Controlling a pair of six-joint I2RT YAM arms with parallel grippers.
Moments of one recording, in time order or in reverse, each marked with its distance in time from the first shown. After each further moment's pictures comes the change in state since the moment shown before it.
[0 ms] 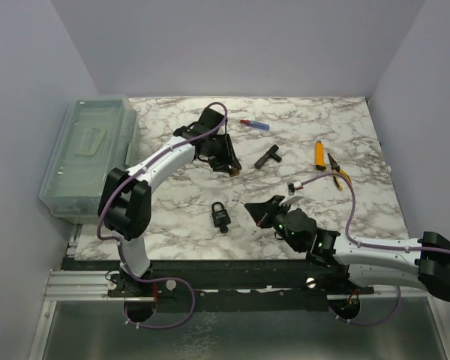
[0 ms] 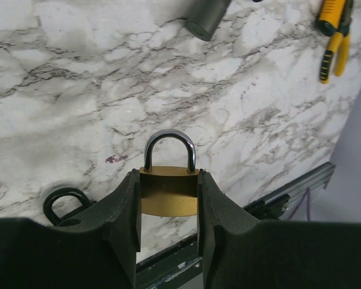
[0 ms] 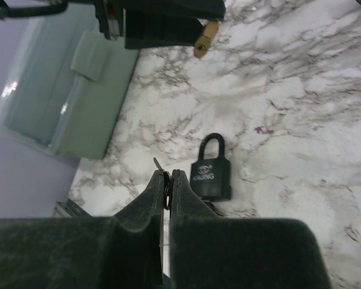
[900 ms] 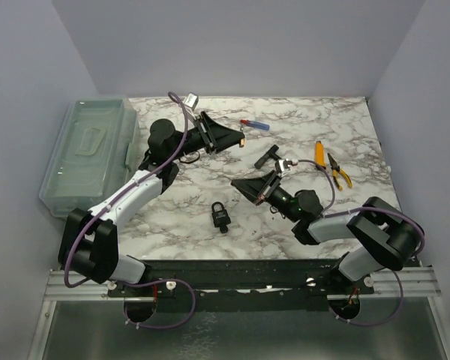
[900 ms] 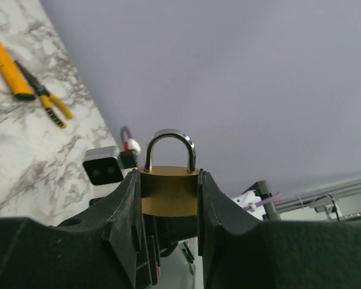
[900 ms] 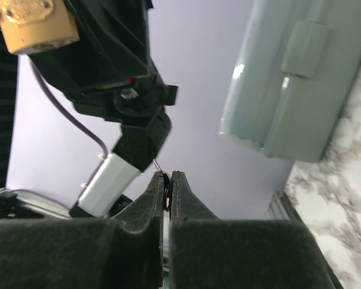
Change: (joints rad) left arm 0.113 -0.425 -0.553 1.262 0.427 -0.530; right arm -0.354 0.484 0.018 0.988 -0.714 0.611
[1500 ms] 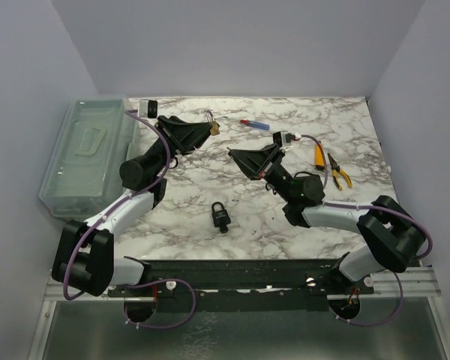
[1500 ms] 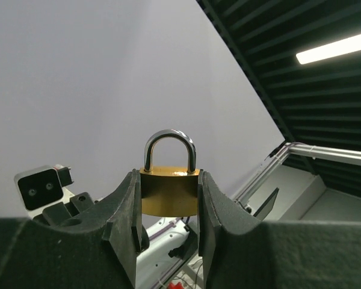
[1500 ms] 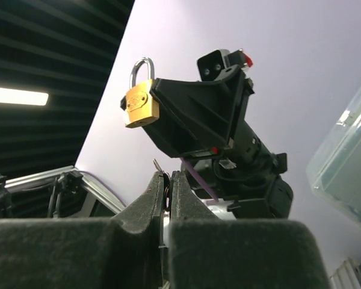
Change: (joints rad) left arm 0.079 -0.114 -0.231 0.828 -0.167 -0.400; right arm 0.002 -0.019 0.277 0.053 -0.006 0.050
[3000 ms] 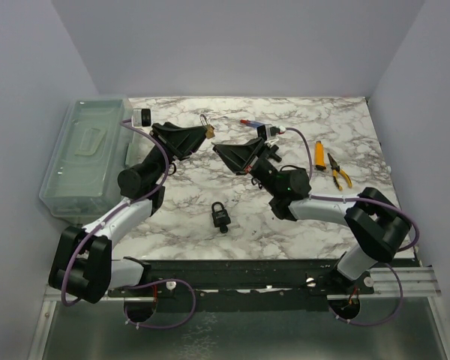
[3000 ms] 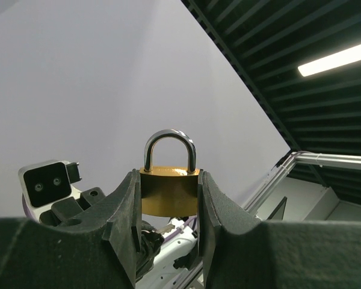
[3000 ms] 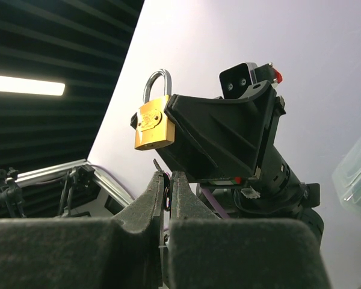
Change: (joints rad) left arm 0.000 -0.041 -0.085 0.060 -0.085 0.039; right arm 0.066 0.114 0.173 0.001 0.009 0.007
